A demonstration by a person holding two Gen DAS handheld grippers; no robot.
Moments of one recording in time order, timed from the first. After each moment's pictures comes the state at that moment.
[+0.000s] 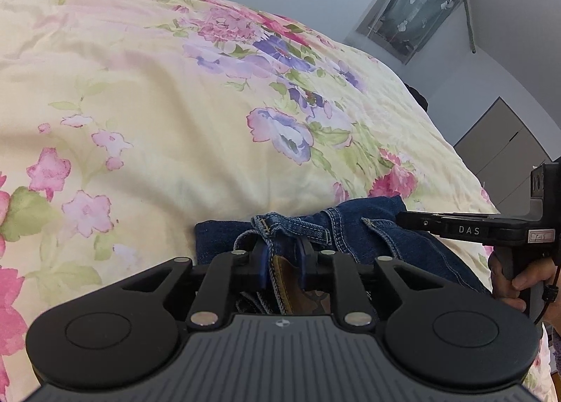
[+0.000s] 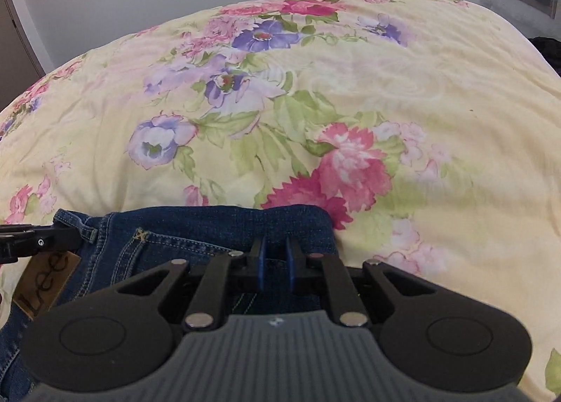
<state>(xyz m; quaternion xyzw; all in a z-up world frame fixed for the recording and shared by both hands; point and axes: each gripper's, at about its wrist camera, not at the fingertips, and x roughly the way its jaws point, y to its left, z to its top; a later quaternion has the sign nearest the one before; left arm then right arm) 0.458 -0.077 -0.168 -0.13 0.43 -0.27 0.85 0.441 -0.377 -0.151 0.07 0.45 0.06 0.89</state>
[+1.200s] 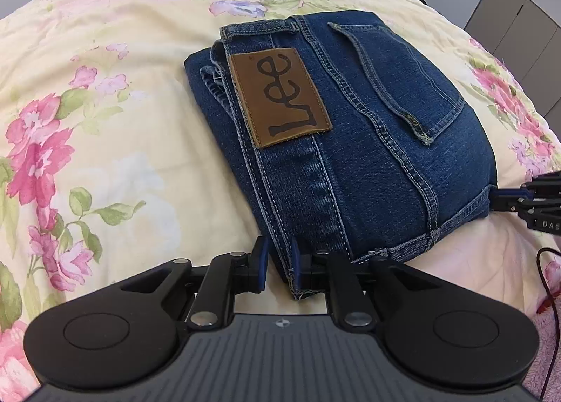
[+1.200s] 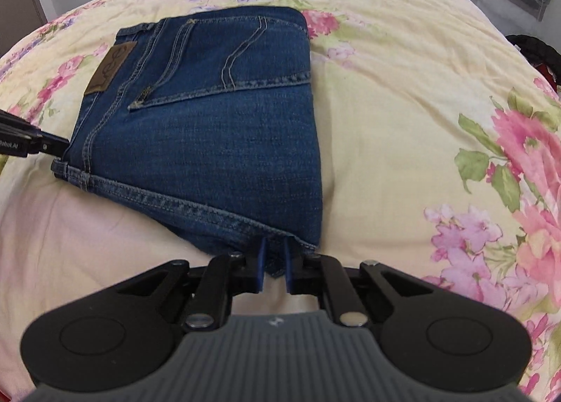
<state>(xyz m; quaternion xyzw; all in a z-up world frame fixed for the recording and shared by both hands) 0.328 -0.078 -0.166 0.06 0.51 -0.27 0.82 0.202 -0.389 -0.156 0.01 0.50 0.06 0.87</state>
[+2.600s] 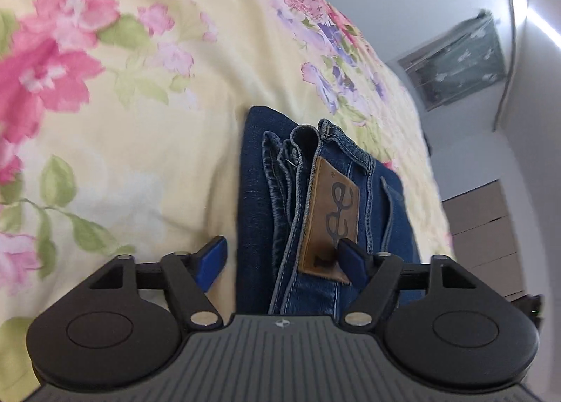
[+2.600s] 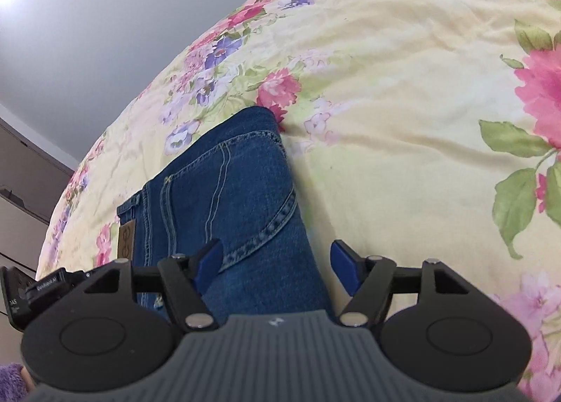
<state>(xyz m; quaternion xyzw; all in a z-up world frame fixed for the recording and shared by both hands) 0.397 -0.030 -0.196 -0.33 0.48 -0.22 0.78 0.299 -0.467 -0.138 0.32 0.45 0.06 0.83</state>
